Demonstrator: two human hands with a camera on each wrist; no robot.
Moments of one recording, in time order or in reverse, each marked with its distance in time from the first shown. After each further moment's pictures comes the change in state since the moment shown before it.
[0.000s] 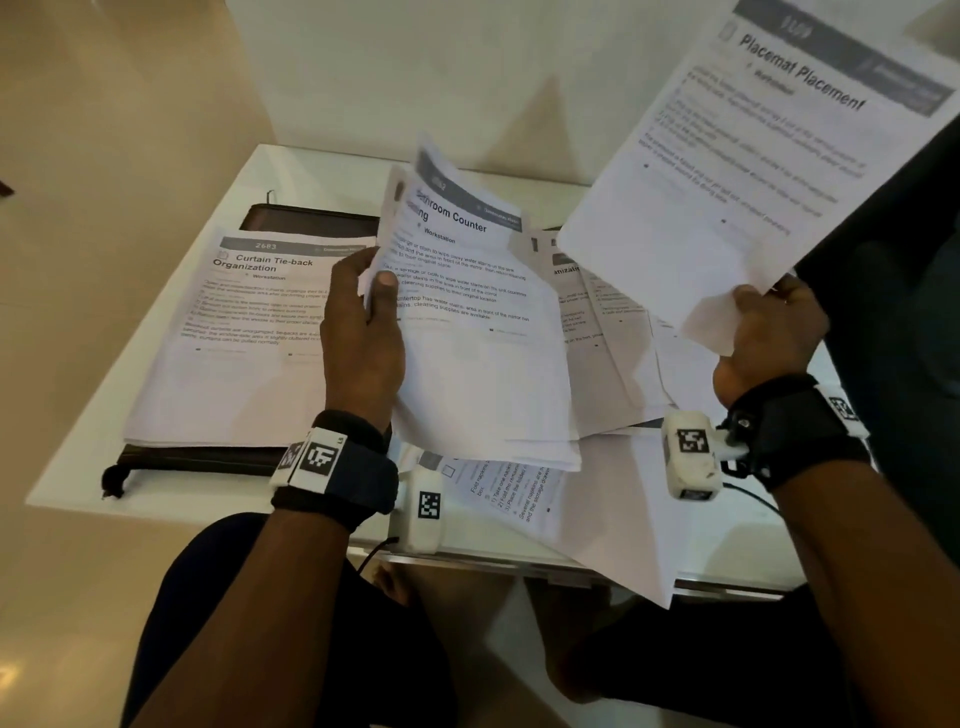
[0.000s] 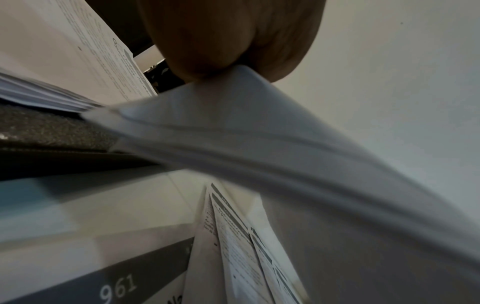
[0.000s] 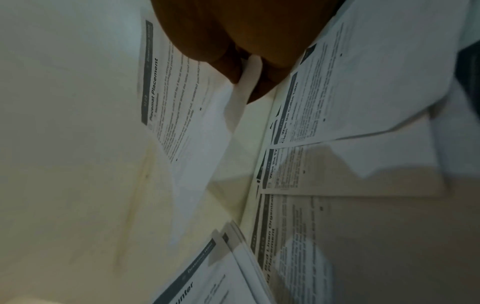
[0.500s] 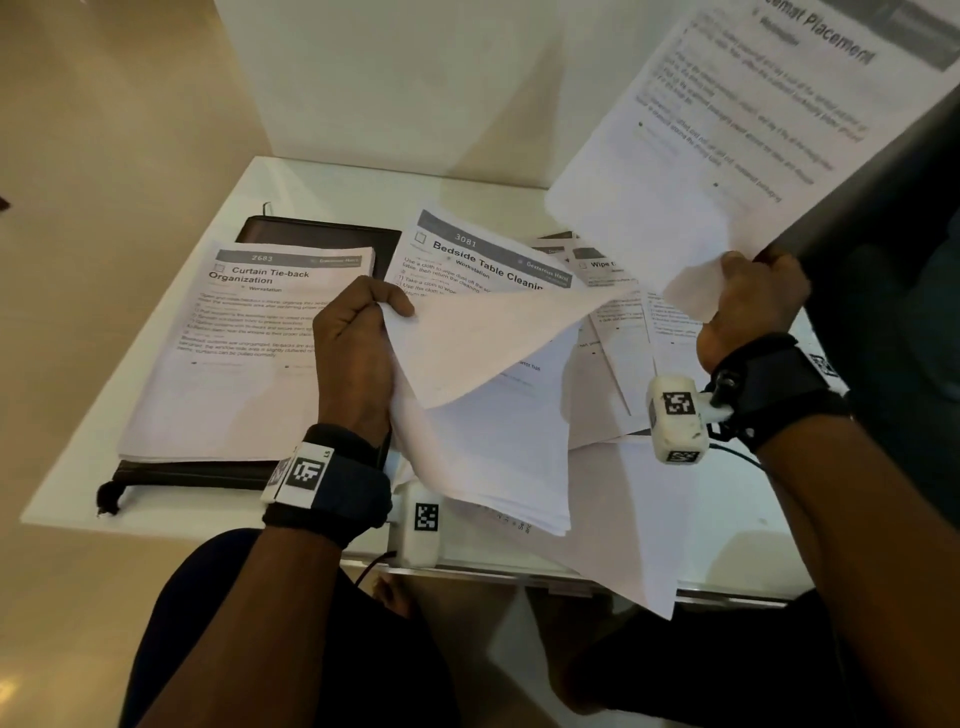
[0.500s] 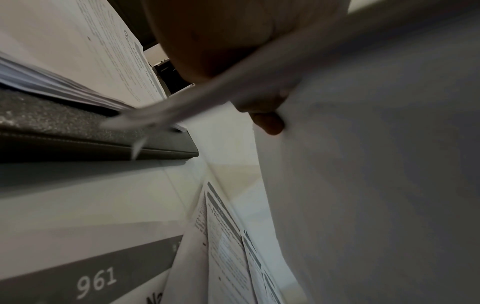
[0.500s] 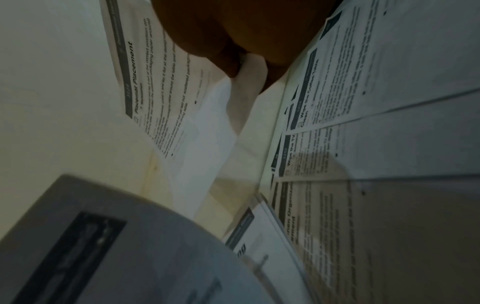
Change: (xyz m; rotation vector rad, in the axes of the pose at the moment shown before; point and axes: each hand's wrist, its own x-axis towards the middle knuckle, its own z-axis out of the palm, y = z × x) left_hand -0.002 0.004 0.000 -0.298 -0.061 -0.062; right_hand 0.014 -0.015 0.037 0.001 0.002 -0.011
